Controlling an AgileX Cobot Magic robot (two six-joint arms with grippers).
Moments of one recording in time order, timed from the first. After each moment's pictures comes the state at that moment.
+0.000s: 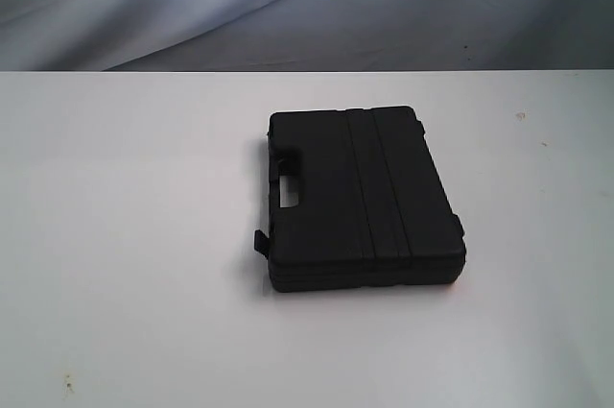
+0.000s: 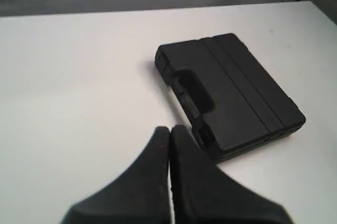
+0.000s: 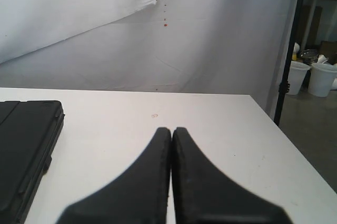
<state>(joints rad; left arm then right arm) 0.07 0.80 -0.89 -0.64 0.94 0.49 0.02 0.01 0.00 -0.01 0.15 -0.07</state>
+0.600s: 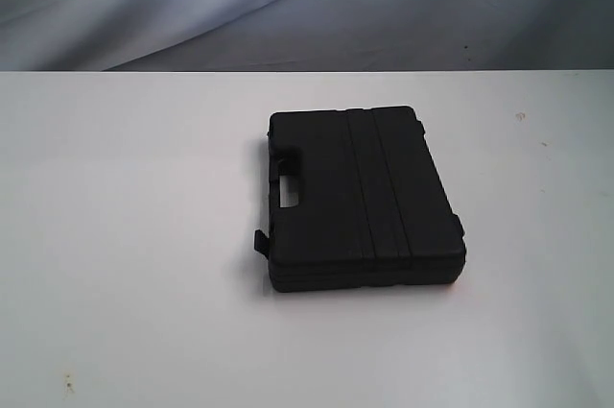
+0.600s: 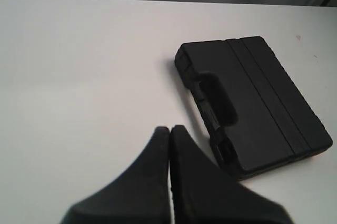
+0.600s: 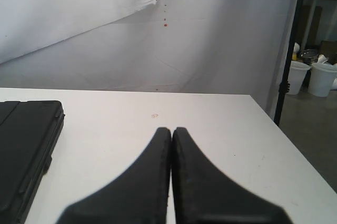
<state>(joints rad) 0.07 0.93 -0.89 -0.64 0.83 0.46 0.02 0.01 0.00 -0.01 0.15 -0.07</state>
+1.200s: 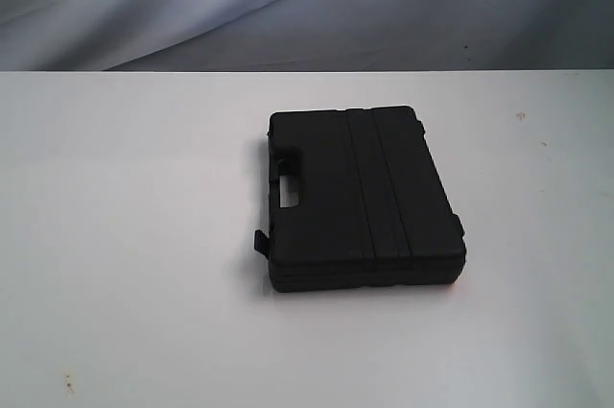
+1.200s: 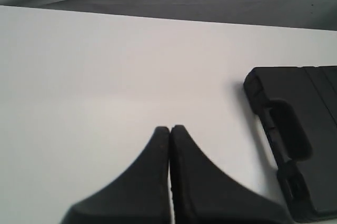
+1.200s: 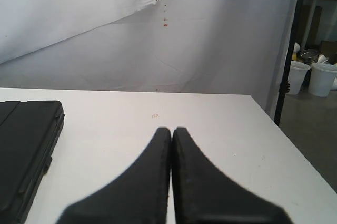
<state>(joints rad) -0.05 0.92 -0.89 -0.20 0.67 0.05 0.02 0.01 0.00 -0.01 0.15 -0.07</state>
